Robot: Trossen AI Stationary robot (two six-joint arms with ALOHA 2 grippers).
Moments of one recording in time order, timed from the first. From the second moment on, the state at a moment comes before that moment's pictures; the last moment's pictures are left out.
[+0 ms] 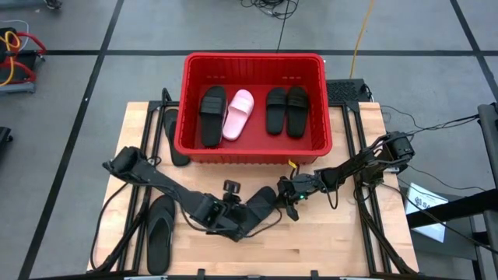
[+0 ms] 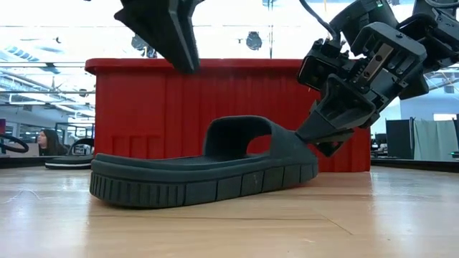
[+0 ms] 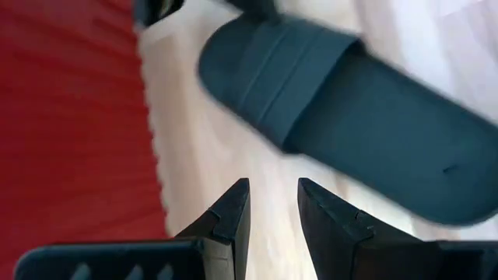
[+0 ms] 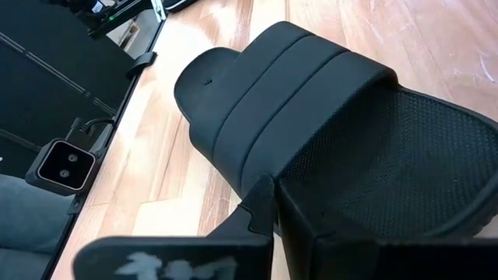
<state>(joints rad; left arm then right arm) -0.49 1.92 1.59 -0.96 -0.49 -0.13 0.23 1.69 0.49 0.71 -0.16 0.51</state>
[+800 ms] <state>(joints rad) -0.41 2.06 1.59 -0.81 -0.49 0.04 0.23 1.69 0.49 0.71 -0.16 0.49</state>
